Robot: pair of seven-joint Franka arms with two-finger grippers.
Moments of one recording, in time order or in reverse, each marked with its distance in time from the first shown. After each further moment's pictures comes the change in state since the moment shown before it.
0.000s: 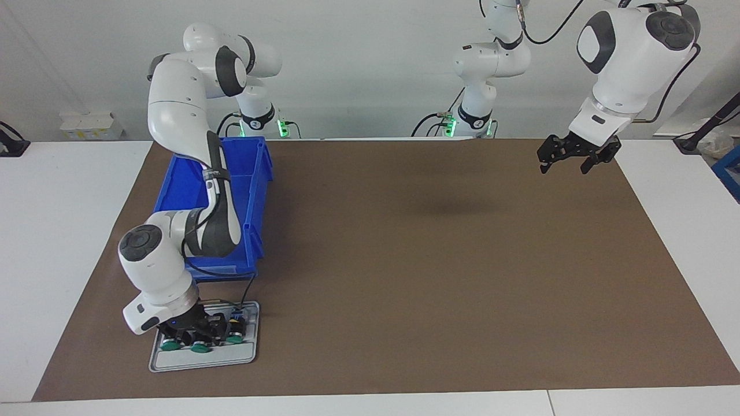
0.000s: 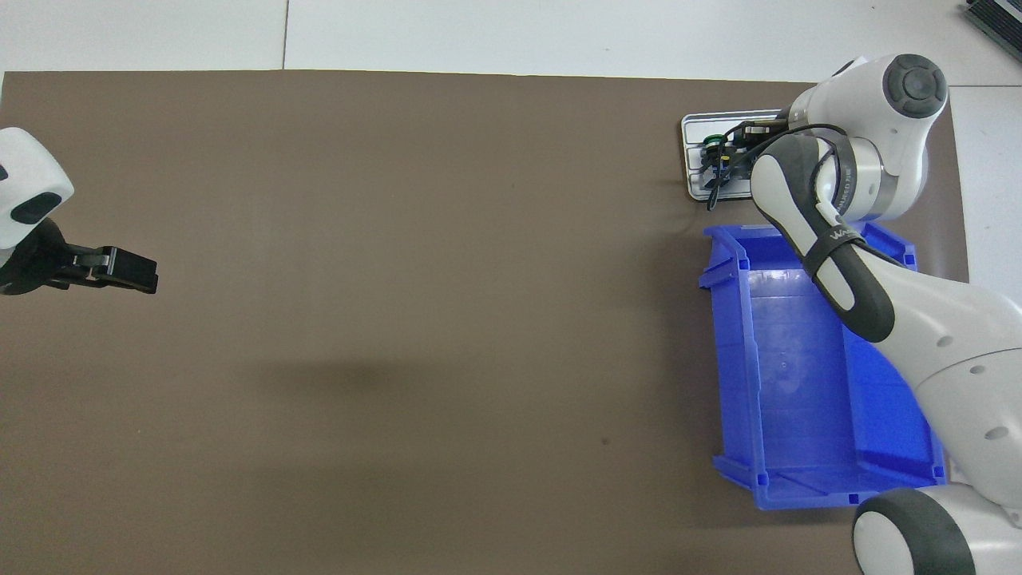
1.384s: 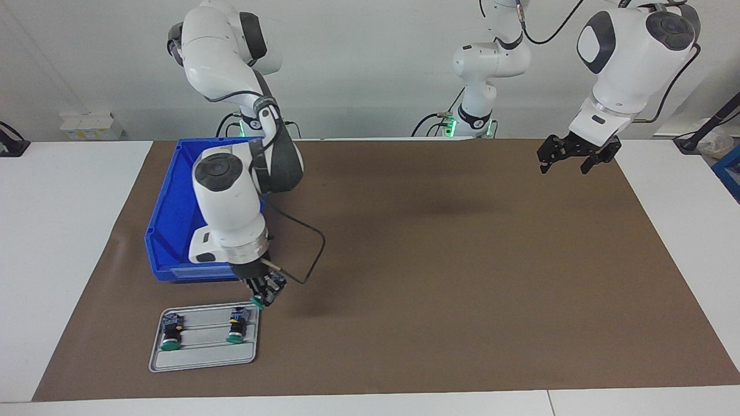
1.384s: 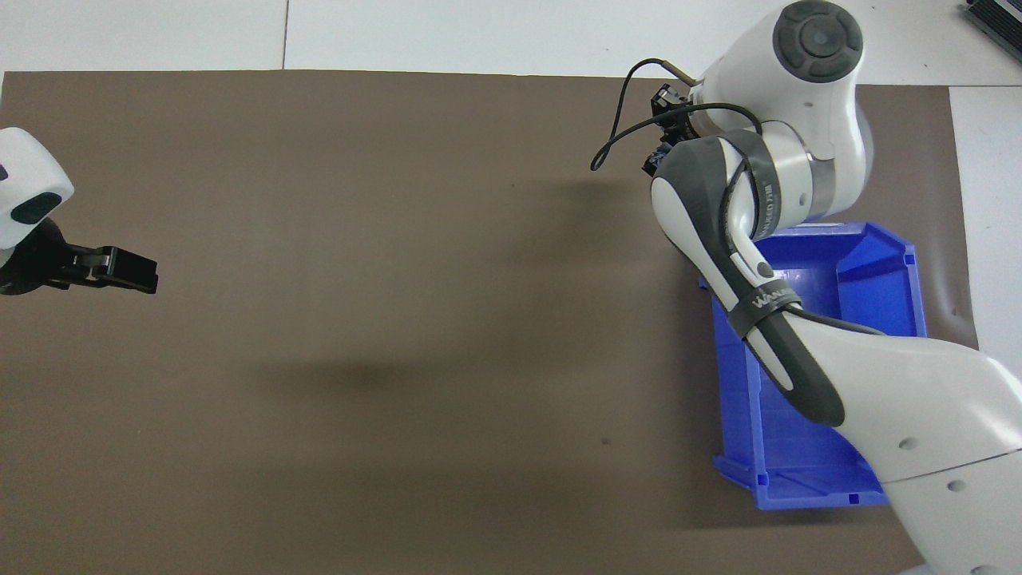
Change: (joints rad) left arm 0.000 0.000 0.000 0.000 0.000 0.000 0.000; right arm 0.283 -0.218 0.003 -0.008 -0.050 -0.285 1.085
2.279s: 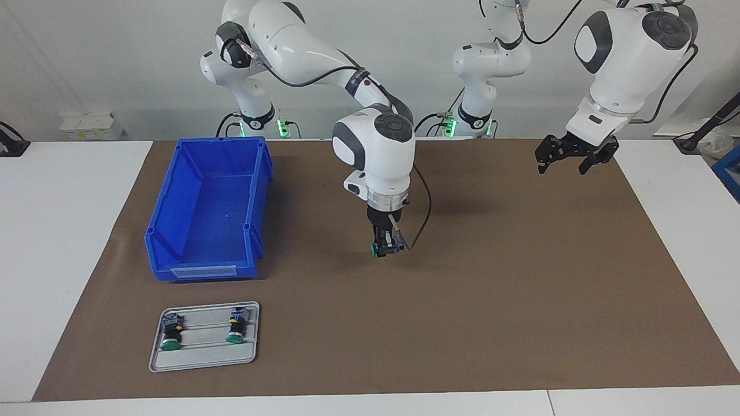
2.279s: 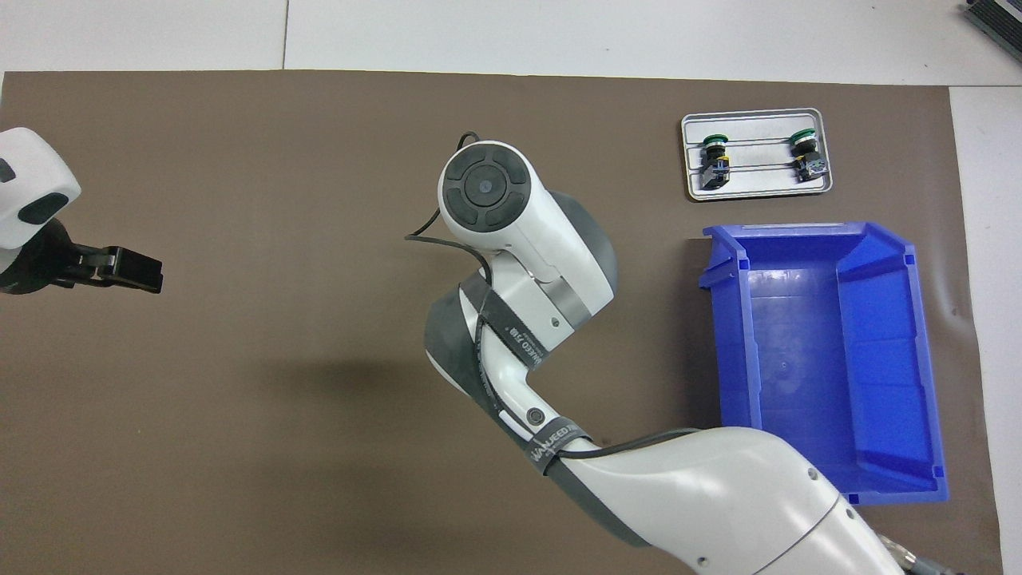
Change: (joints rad) left arm -0.001 0.000 -0.010 0.000 0.000 0.028 0.002; right arm 0.368 0.020 -0.002 -0.019 -0.078 -0.032 1.034
